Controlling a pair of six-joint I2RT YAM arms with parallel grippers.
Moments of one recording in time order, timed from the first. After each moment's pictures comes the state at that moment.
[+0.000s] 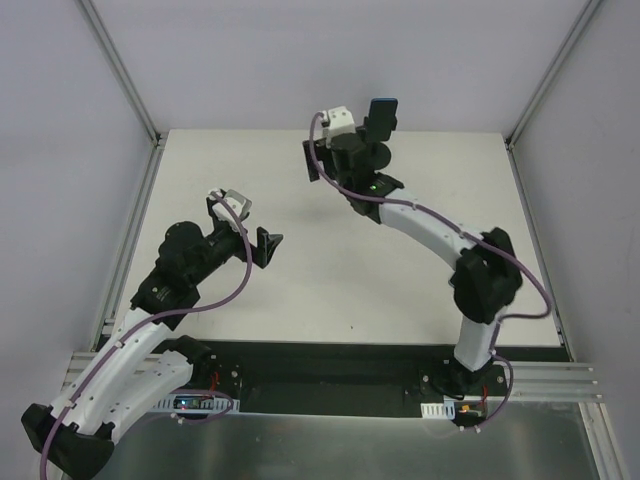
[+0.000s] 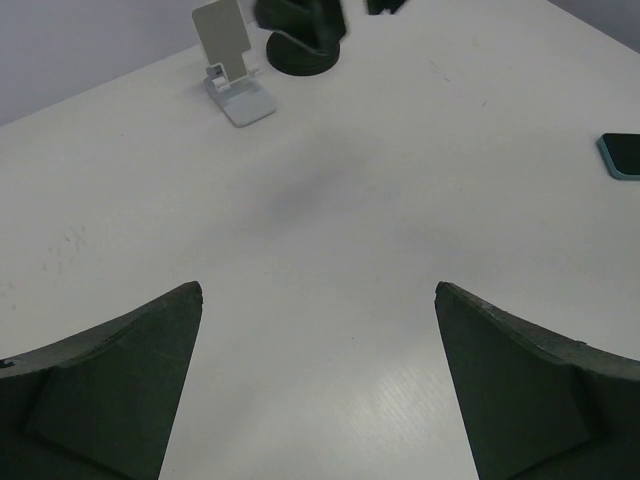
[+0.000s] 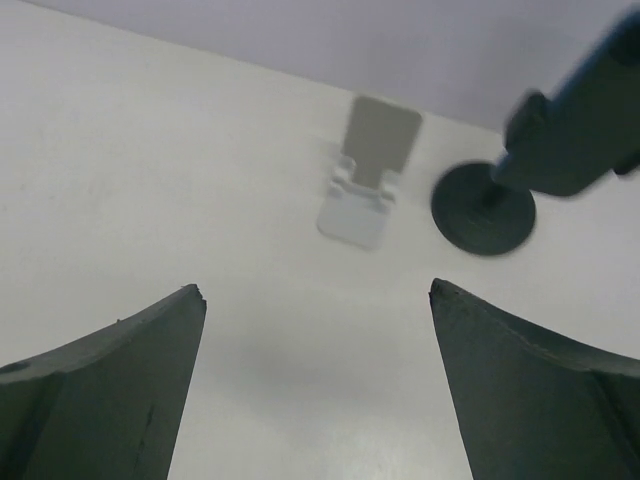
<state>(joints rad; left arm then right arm) -0.48 0.69 0.69 -0.17 0.17 0.00 0.73 1.94 1.68 -0.05 0.41 0.03</state>
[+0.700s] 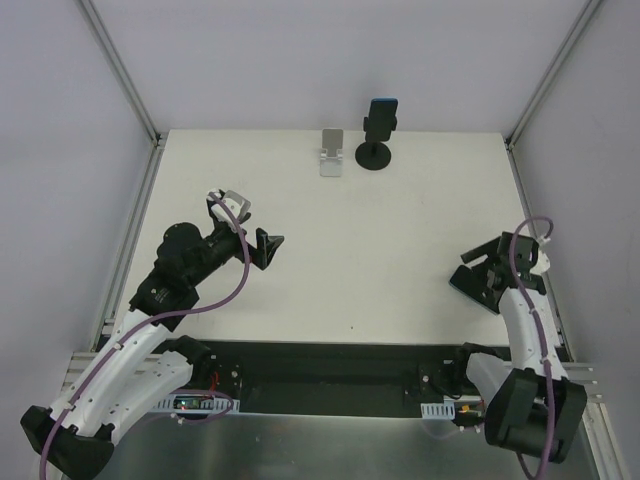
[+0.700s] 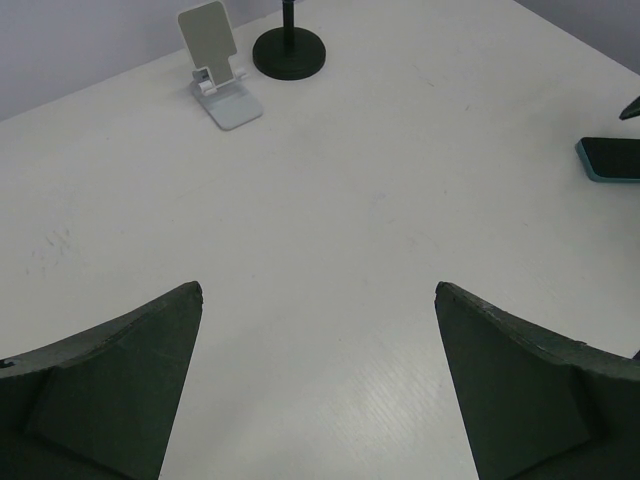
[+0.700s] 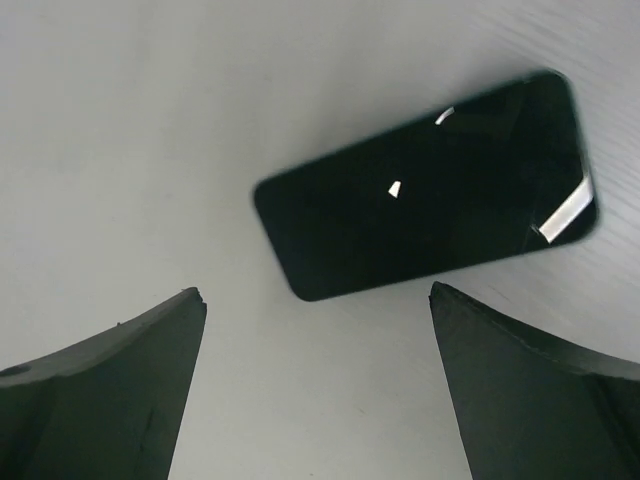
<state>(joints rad) -0.48 0.68 0.69 -0.17 0.20 -0.03 -0.17 0.97 0.62 -0.55 0.10 0.82</state>
